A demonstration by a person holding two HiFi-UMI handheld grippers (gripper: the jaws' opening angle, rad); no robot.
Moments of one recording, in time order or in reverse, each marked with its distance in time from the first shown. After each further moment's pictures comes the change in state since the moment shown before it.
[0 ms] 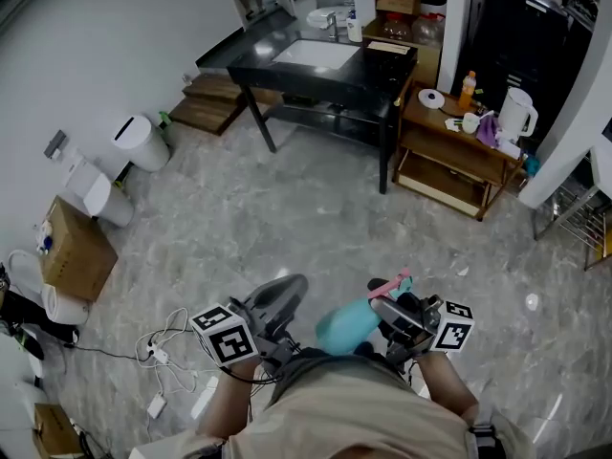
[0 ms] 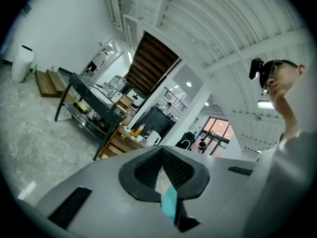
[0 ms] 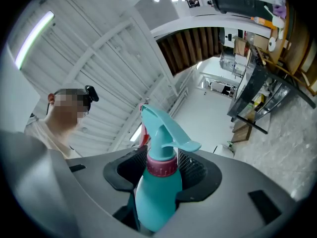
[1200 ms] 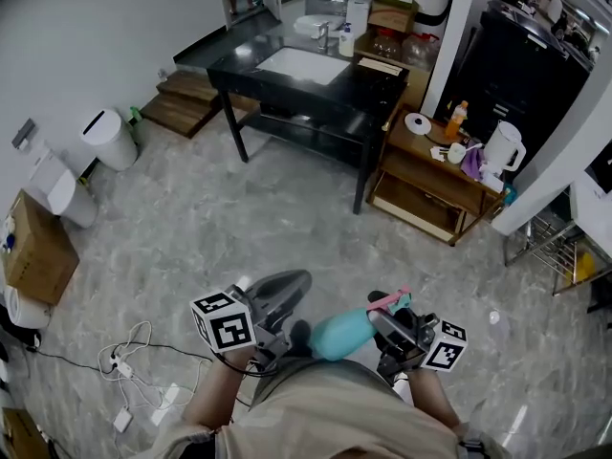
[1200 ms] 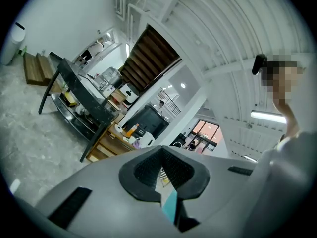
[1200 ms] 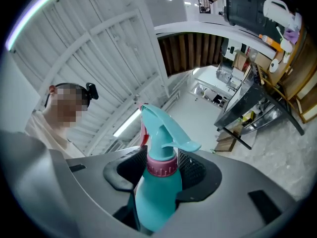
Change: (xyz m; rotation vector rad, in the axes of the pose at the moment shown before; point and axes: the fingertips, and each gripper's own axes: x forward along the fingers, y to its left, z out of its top) left arm 0.083 0.063 0.040 -0.047 0.022 -0.149; right arm 0.020 -0.061 0.050 -0.124 0.005 -0.161
